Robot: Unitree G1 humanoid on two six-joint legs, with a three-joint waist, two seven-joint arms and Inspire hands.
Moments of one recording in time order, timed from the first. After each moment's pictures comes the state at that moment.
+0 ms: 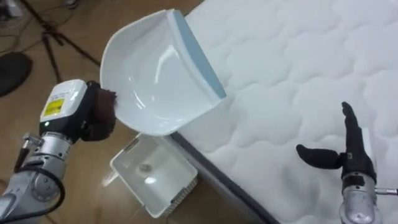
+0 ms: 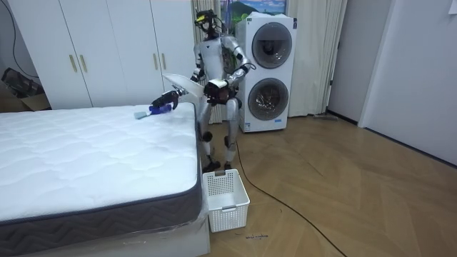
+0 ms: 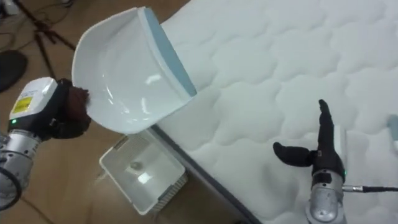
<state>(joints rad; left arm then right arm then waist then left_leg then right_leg) -0.03 0.62 -0.13 0.36 0.56 -0.26 0.30 0.06 -0.39 0.10 0.53 -0.05 -0.28 -0.43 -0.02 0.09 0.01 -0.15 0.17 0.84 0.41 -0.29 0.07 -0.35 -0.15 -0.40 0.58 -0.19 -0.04</state>
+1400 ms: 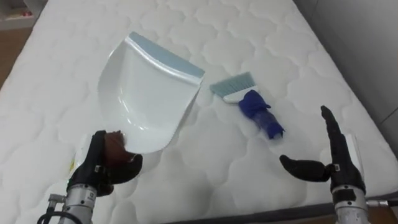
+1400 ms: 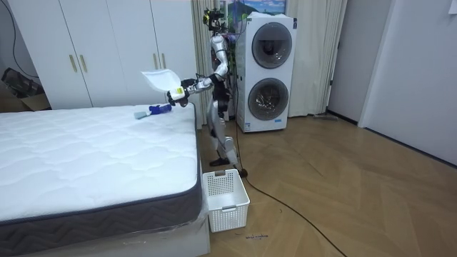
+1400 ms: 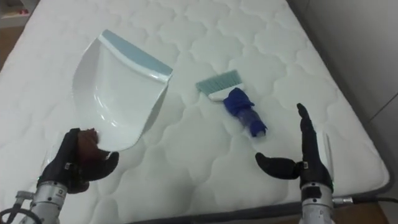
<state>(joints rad) 0.17 0.33 -0.08 0.39 0.24 -0.28 0.23 0.19 -0.38 0.09 0.44 -0.09 -0.37 -0.39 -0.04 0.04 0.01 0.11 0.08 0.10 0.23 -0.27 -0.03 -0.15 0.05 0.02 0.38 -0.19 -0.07</state>
